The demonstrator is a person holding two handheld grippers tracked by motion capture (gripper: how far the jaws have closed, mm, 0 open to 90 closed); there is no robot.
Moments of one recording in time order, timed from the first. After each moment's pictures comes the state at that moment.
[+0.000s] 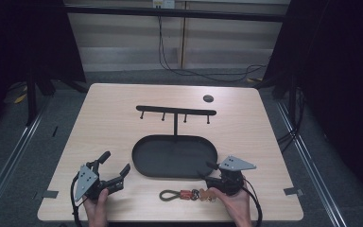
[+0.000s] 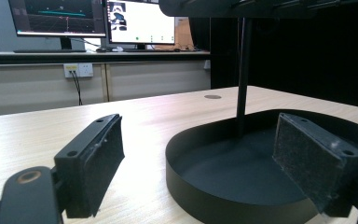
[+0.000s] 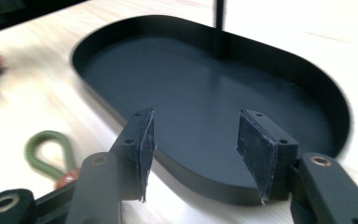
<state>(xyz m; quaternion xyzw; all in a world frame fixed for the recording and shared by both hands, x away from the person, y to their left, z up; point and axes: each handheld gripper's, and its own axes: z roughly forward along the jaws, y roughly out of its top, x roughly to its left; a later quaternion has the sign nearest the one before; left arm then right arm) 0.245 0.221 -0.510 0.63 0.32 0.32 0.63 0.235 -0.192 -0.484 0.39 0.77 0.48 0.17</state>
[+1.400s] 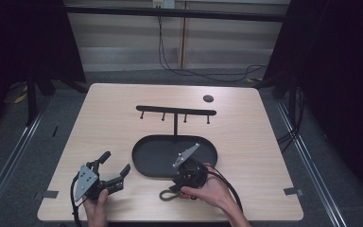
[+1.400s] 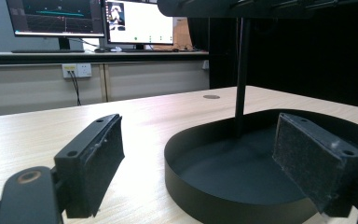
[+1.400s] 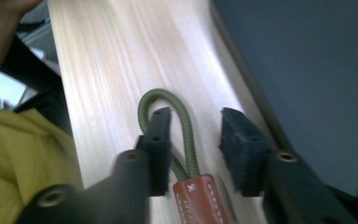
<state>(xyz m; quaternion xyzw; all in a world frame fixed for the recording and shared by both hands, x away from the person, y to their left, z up) 0.245 0.222 -0.510 0.64 0.32 0.31 0.63 0.272 -0.095 -0.464 0.26 0.92 0.30 -0.05</state>
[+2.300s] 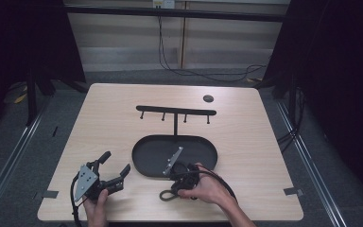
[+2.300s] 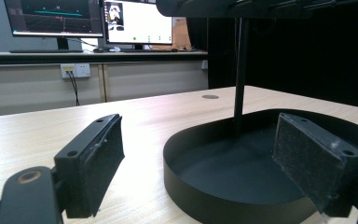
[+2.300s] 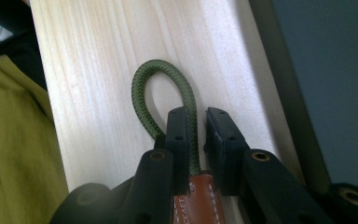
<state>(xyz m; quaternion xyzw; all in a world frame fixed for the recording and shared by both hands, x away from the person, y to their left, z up) 0.245 0.222 -0.510 0.64 0.32 0.31 0.63 0.275 -0.071 -0.472 0.20 0.96 0.20 -0.05</state>
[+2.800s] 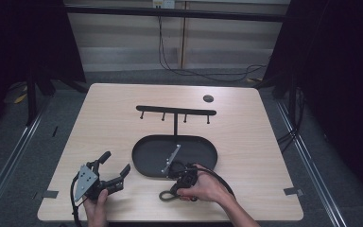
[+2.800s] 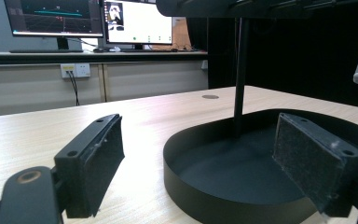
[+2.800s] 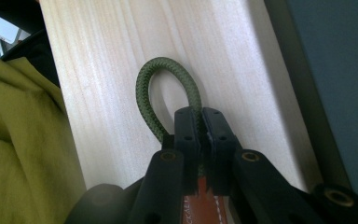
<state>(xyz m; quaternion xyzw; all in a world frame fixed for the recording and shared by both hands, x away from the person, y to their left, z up) 0.245 0.222 -0.510 0.64 0.32 0.31 0.63 0.281 -0.067 -0.472 0.22 0.96 0.18 -0.10</state>
